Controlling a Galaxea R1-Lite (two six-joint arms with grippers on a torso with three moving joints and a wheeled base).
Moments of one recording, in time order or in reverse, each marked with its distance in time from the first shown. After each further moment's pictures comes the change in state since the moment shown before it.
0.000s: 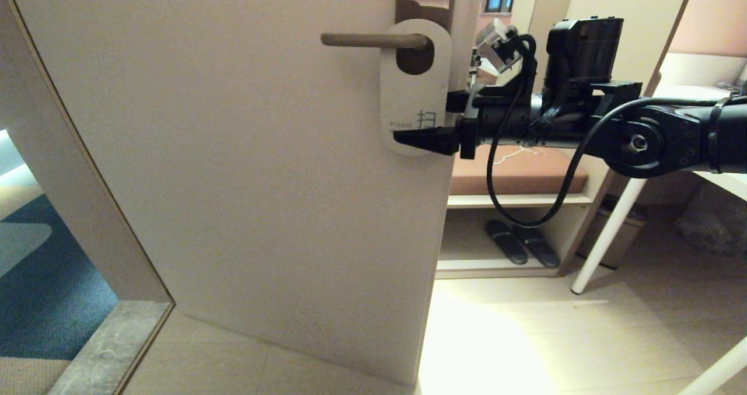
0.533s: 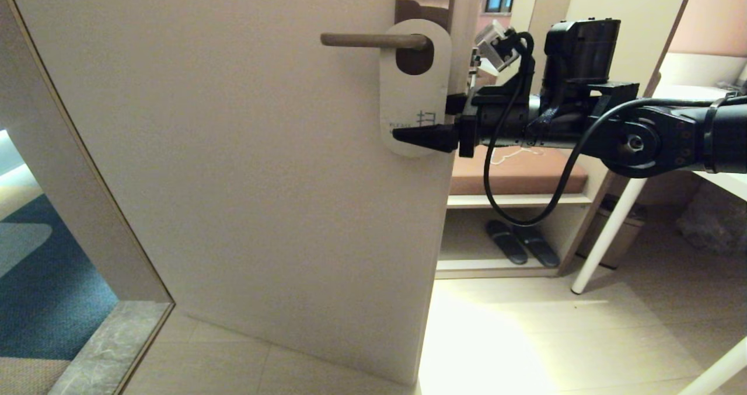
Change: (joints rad) left arm 0.000 0.000 0.000 0.000 0.001 0.000; right arm -0.001 0.008 -0.007 0.000 -0.001 0.062
